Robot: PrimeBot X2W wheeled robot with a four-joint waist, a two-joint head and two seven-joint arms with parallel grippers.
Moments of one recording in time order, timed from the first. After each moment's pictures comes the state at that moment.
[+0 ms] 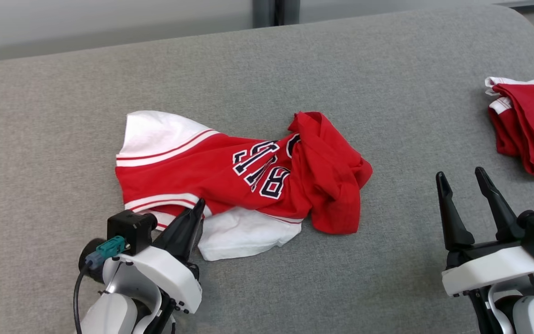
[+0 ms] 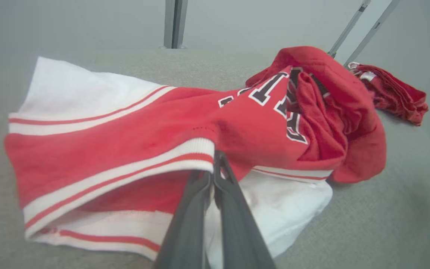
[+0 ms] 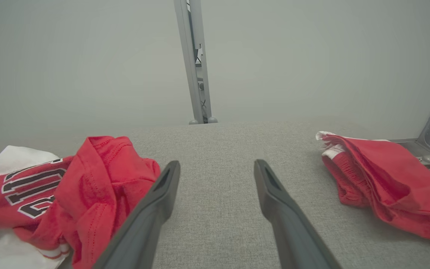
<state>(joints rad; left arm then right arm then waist) -0.20 0.22 -0.39 0.14 -0.49 -0.02 0.05 -0.10 -0.05 0.01 -0.02 0.19 0.13 -0.06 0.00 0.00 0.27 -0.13</state>
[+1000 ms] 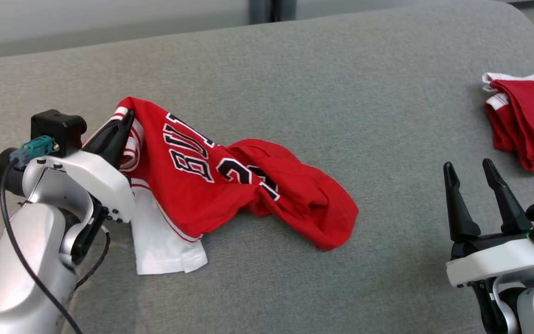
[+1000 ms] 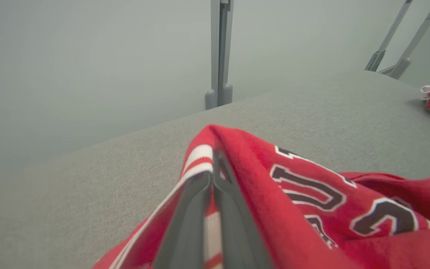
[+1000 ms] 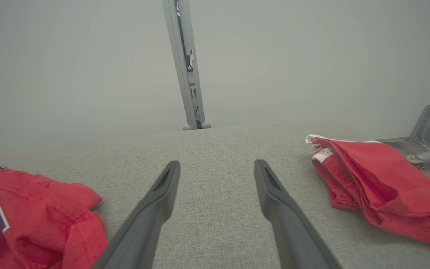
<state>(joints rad) -0.50 0.37 -0.31 0.20 -0.47 -0.04 0.19 -0.13 -0.05 -0.02 0.00 0.21 0.13 -0.07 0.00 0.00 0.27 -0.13</state>
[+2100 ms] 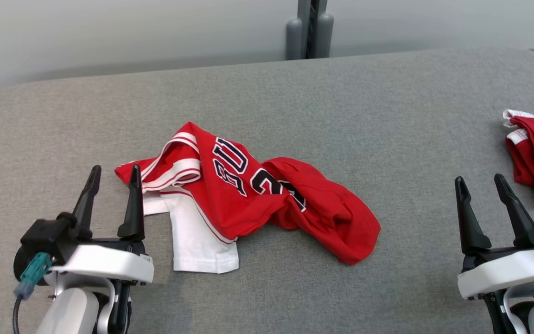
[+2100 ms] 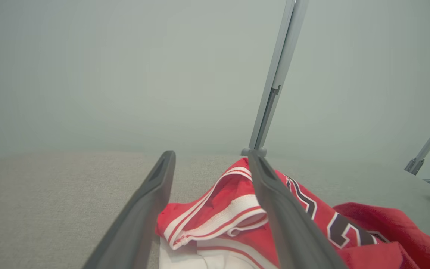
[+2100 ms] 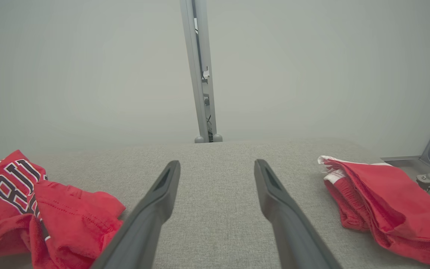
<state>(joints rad) -0.21 0.23 -0.23 0.18 -0.50 0.10 -0.24 -0.09 -0.05 -0.06 -0.02 0.19 0.13 -0.04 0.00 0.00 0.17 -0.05</state>
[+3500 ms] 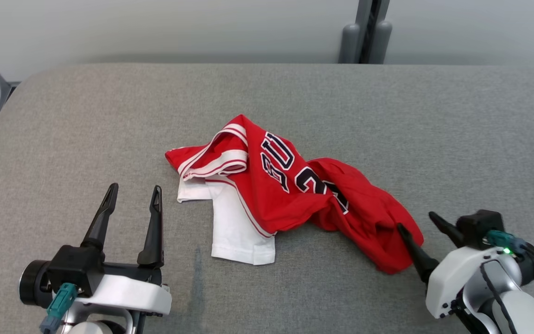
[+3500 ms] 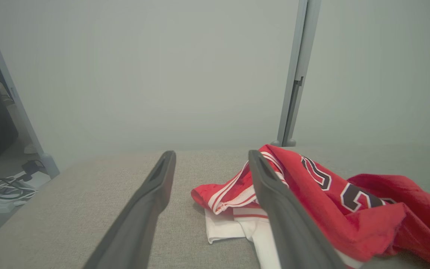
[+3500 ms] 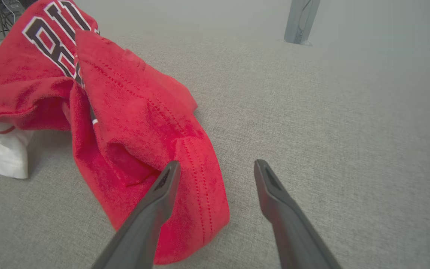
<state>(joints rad) -0.05 0.27 -0.30 -0.12 -0.35 0.25 -0.14 -0.17 -0.22 0.22 0.21 0.28 0.13 0.18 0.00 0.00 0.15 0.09</state>
